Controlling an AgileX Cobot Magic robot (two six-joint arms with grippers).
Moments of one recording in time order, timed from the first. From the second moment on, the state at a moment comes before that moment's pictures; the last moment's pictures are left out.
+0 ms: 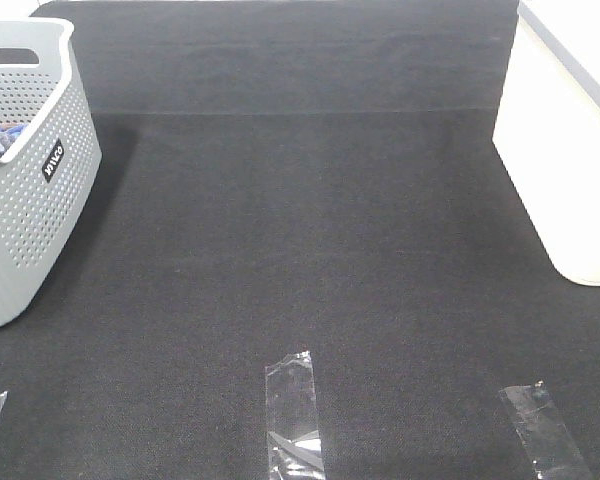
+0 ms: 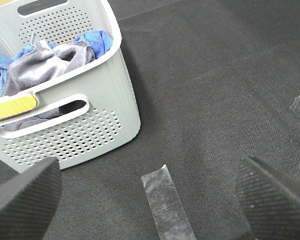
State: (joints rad) left arm -0.03 0.00 -0.52 -0.16 1.06 0.30; right arm 0.03 0.00 -0.50 0.07 1.06 -0.10
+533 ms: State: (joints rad) left arm -0.03 0.00 -0.52 -0.16 1.06 0.30; right arm 0.03 0.00 -0.50 0.07 1.06 -0.10
